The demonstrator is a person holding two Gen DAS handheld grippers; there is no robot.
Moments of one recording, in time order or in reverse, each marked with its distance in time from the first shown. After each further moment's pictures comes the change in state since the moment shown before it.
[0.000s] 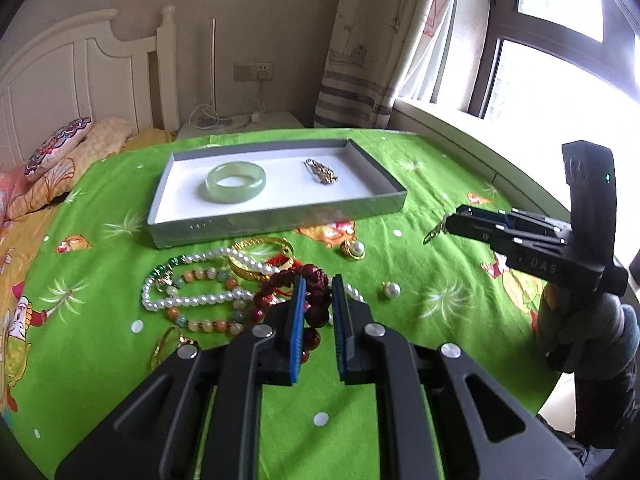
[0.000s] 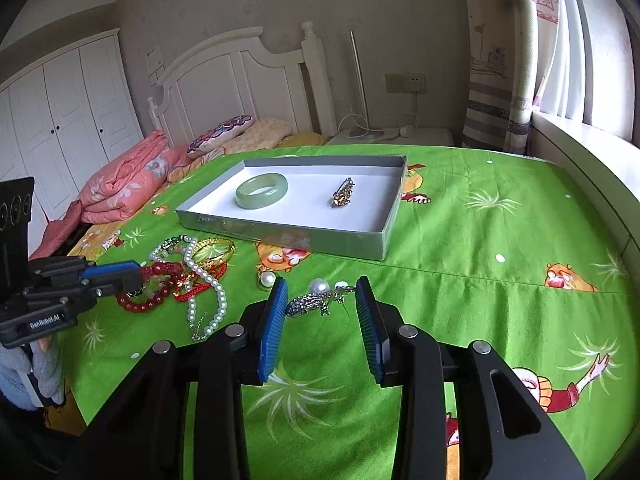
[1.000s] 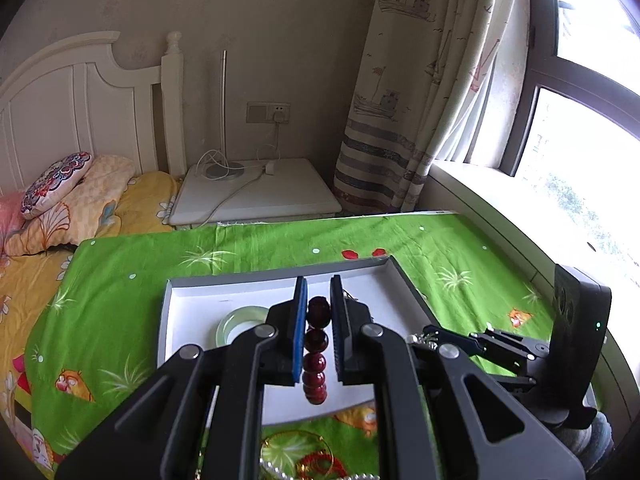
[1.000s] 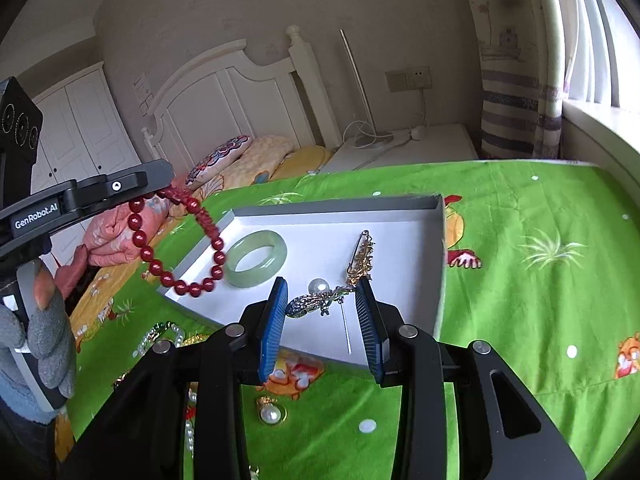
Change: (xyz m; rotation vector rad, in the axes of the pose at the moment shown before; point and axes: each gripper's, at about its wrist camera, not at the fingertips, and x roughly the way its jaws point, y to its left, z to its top) left arm 0.087 0.028 0.161 -0.036 -0.068 0.044; right arm 0.098 -0.015 0.074 0.148 0.006 0.084
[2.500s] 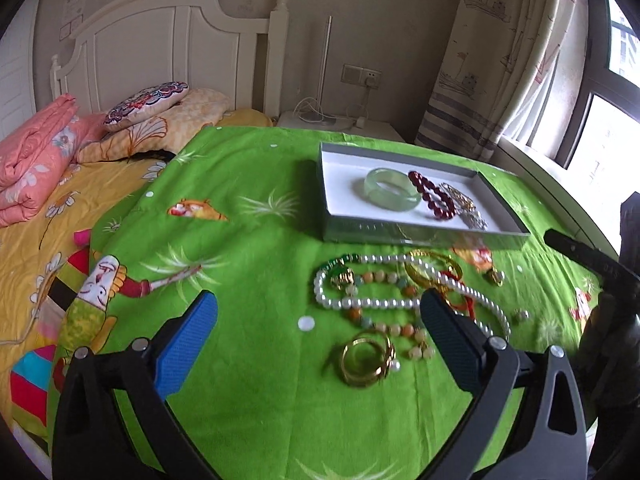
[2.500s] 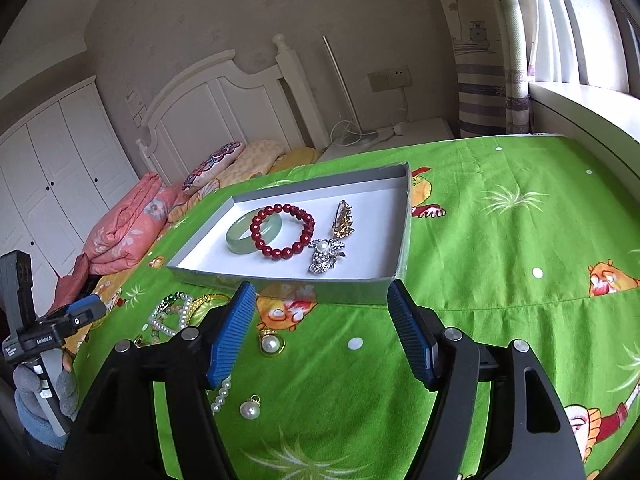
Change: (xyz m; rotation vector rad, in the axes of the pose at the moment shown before) left arm -0.123 0.099 -0.169 -0.142 0.074 0.184; right arm -0.057 0.003 -0.051 0.024 -0.040 -0.039
